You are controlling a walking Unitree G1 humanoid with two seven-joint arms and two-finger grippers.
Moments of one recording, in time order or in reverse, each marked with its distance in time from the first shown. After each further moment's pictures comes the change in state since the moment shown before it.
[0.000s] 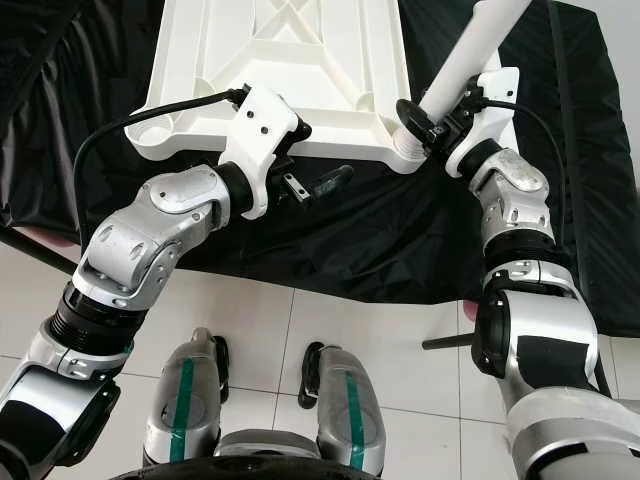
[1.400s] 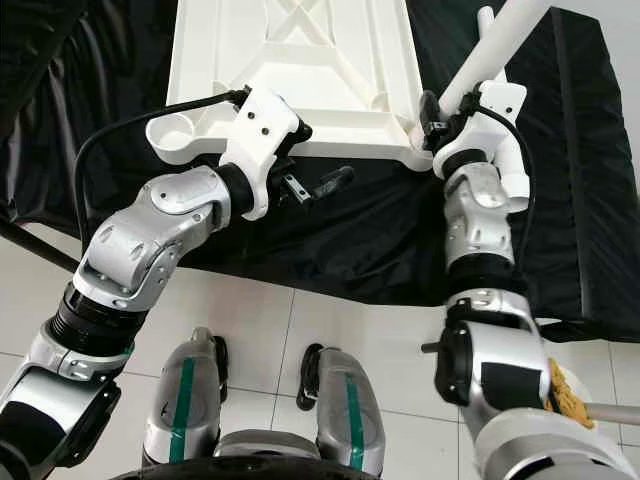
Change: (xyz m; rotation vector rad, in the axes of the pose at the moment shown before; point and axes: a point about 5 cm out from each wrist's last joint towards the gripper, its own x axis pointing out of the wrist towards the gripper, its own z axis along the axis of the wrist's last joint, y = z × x) left arm 0.000 -0.002 0.000 -0.004 -0.001 -0.004; right arm 0.001 0.017 -0.010 0.058 -0.083 -0.609
